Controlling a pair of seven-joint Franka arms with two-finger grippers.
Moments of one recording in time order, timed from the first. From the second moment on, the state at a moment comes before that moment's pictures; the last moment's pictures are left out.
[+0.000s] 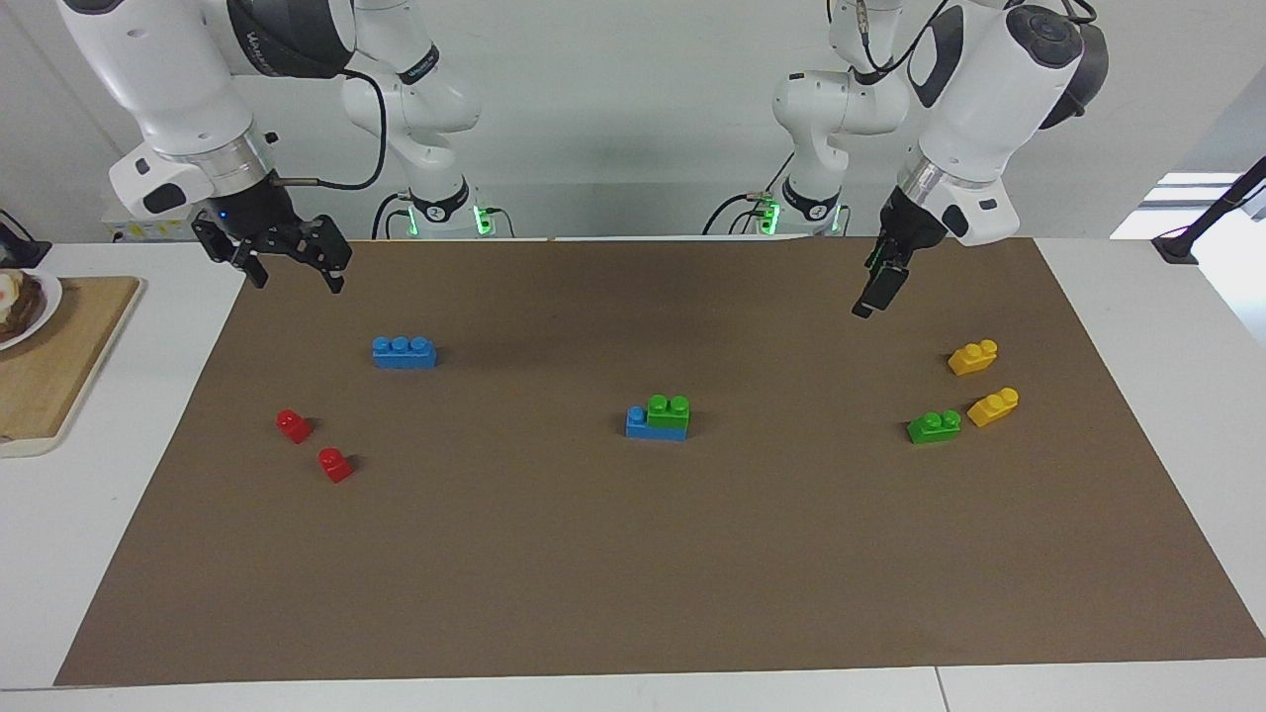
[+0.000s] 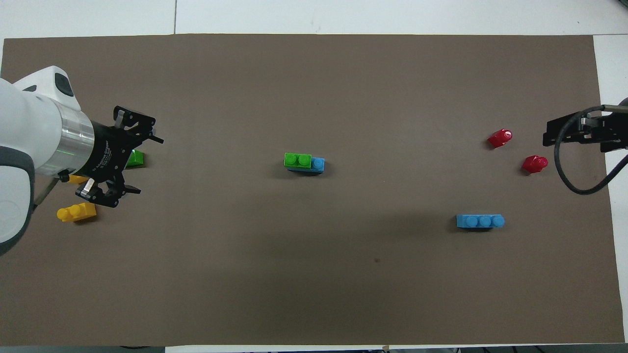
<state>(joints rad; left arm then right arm) -0.21 -0.07 -0.04 -1.79 -0.13 1.76 -1.35 -0.06 -0.01 0.04 -1.61 -0.01 1.62 0.18</state>
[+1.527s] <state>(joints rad) -0.57 0.17 -0.04 -1.84 -0.12 2.10 -1.91 0.17 0.18 0.06 -1.82 0.46 2.00 1.56</state>
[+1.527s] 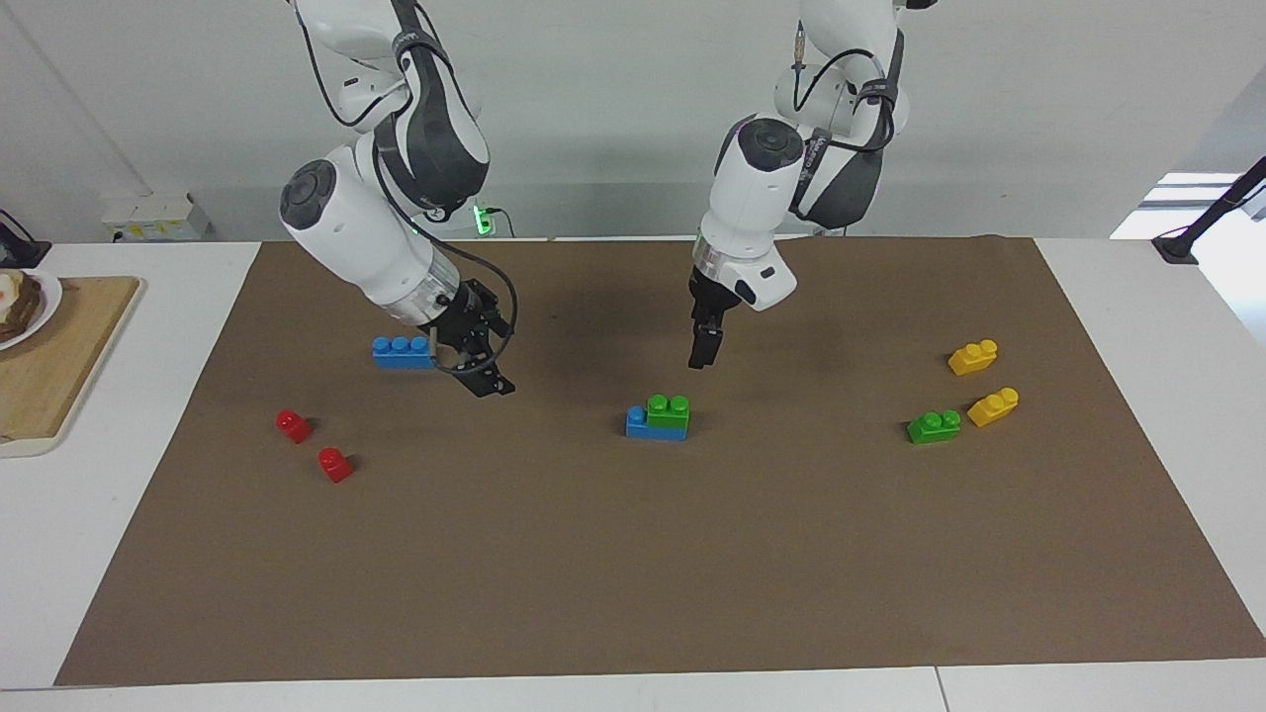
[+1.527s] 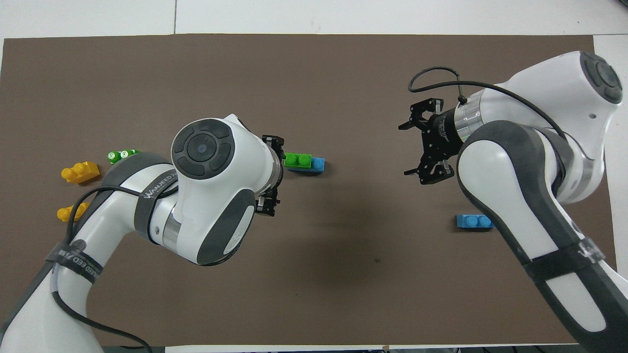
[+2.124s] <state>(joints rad) -0.59 0.42 -0.04 -1.58 -0.11 2.03 -1.99 0.27 0.25 0.06 -1.87 0.51 2.18 1.63</state>
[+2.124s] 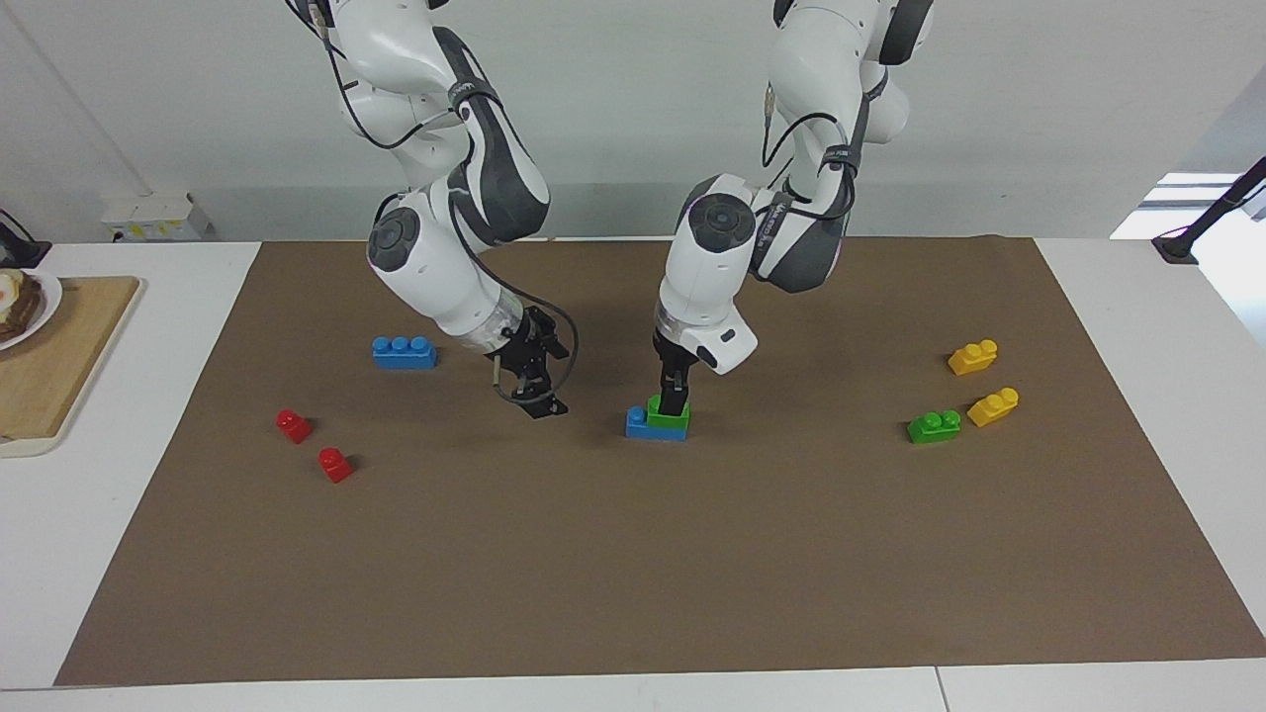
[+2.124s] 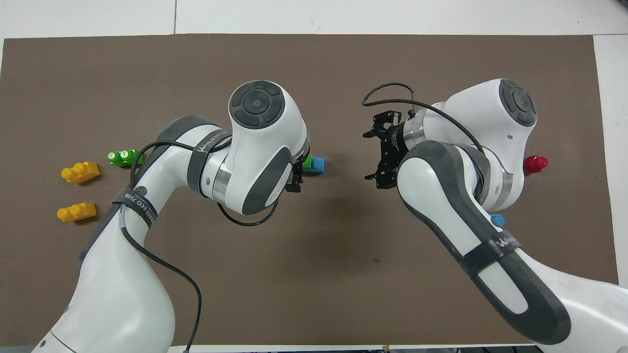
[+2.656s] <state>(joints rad) -0.58 0.42 -0.02 -1.59 -0.09 2.05 -2.10 0.35 0.30 0.06 -1.88 0.53 2.29 1.64</state>
